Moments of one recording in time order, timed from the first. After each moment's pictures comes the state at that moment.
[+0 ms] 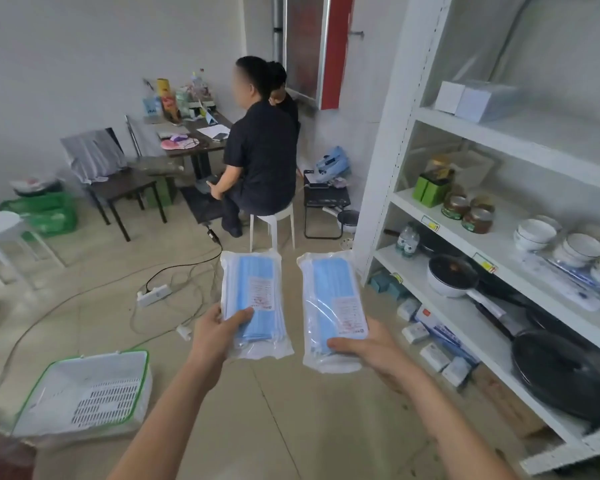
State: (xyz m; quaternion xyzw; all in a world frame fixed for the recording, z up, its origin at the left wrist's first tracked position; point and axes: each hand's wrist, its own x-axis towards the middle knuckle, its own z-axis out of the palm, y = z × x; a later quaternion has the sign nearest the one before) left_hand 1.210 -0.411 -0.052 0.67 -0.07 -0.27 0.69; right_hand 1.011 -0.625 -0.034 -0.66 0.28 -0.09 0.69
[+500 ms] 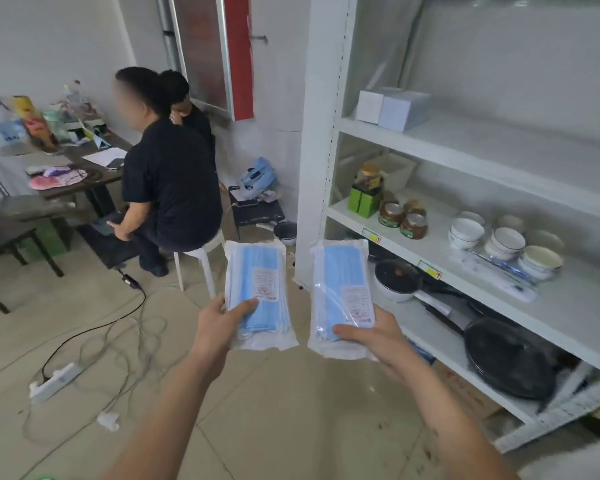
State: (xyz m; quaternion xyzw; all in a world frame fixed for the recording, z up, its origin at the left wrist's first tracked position) left_hand 1.336 -0.645 -0.028 0.63 -0.18 -0.37 0.66; right_hand 1.084 -0.795 -0.017 -0.60 0.39 -0.23 0.66
